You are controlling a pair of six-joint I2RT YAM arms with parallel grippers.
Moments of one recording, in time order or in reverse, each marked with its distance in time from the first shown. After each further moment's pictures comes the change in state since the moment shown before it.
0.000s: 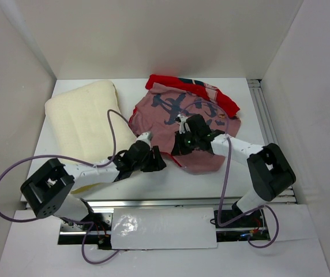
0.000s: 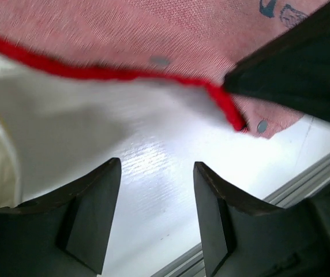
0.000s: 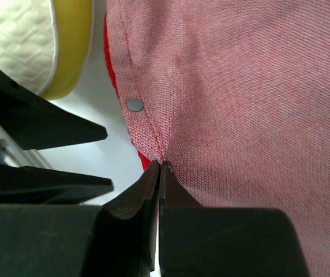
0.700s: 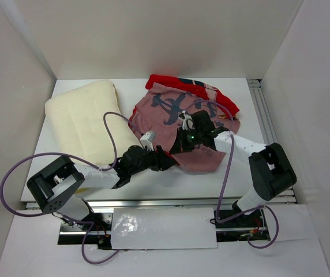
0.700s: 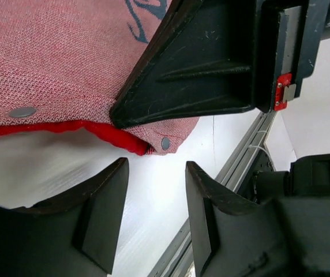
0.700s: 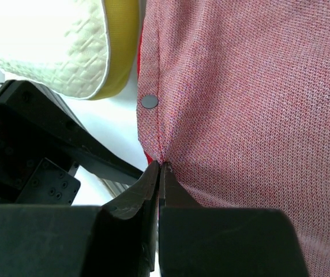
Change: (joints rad) left arm -0.014 0.055 -0.169 0.638 0.172 0.002; right arm -0.073 0.000 0.027 -0.018 -0.203 0.137
